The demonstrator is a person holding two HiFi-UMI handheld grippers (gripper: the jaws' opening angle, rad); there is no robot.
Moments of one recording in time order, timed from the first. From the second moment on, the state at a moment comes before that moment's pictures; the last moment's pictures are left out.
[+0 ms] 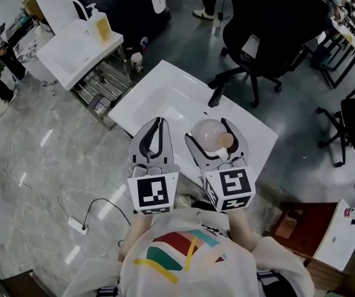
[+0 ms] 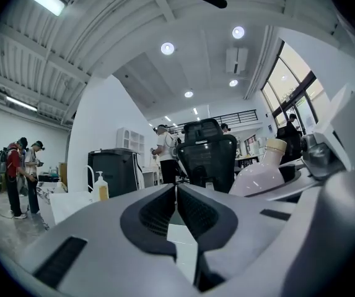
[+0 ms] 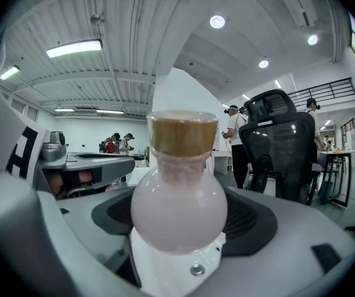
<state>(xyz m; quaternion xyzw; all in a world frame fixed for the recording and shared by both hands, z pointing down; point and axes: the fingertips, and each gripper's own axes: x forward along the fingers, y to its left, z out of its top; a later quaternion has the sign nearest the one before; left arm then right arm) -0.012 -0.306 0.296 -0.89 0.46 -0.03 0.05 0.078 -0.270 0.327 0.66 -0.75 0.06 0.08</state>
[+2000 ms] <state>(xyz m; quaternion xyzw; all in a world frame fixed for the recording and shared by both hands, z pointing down) 0.102 -0.288 0.378 -0.90 0.43 -0.10 0.02 0.345 -0.243 0.527 0.72 -0.62 0.16 0.26</state>
